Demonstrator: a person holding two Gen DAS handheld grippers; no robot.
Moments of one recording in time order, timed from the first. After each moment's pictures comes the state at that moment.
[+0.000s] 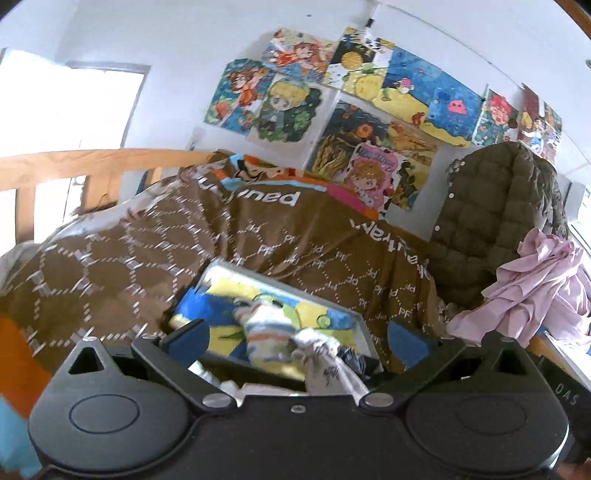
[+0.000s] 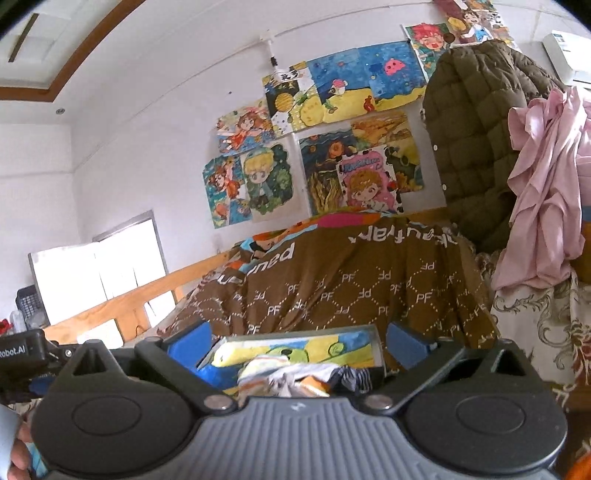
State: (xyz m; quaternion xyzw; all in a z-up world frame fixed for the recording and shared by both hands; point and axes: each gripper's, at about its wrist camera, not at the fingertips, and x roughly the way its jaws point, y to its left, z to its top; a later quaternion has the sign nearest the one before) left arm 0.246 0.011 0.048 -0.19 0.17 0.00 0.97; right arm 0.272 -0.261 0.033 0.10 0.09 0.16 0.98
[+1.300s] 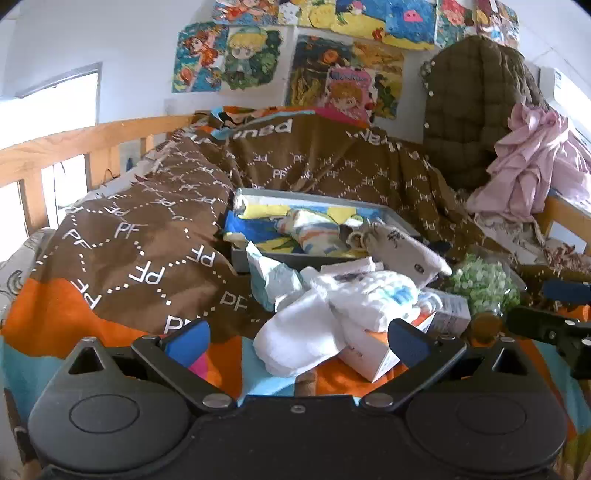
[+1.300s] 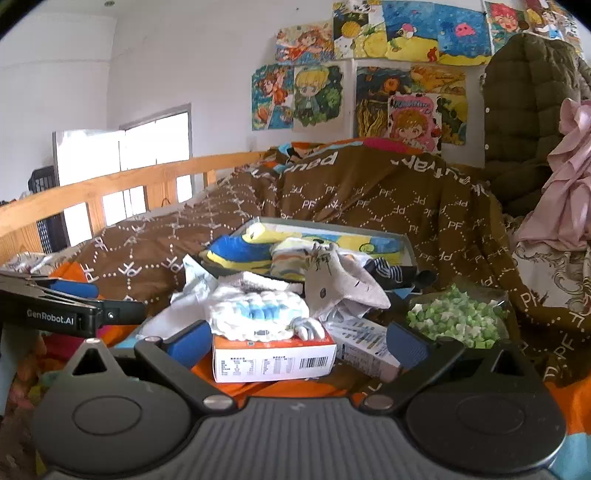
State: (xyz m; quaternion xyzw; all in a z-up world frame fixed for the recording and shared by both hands) left arm 0.211 0.062 -0.046 -0.04 0.25 -0.05 0.97; right arm 0.213 -0.187 -0.041 -0.04 0.20 0.18 0.96
